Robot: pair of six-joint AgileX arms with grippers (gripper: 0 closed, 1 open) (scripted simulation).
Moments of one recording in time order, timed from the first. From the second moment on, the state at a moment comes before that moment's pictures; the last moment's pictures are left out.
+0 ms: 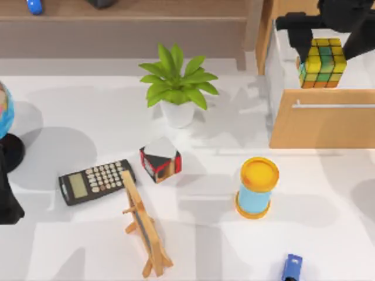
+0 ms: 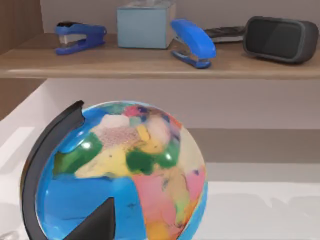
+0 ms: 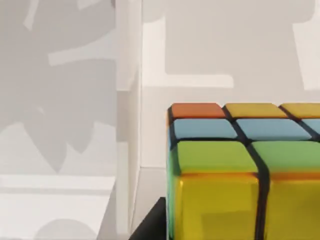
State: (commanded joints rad) left arm 0.00 0.00 0.00 0.00 0.00 0.00; right arm 0.28 2.23 2.24 -1.40 0.06 0.27
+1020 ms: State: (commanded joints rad) left arm 0.00 0.00 0.00 0.00 0.00 0.00; right arm 0.15 2.44 2.32 -1.35 0.04 0.15
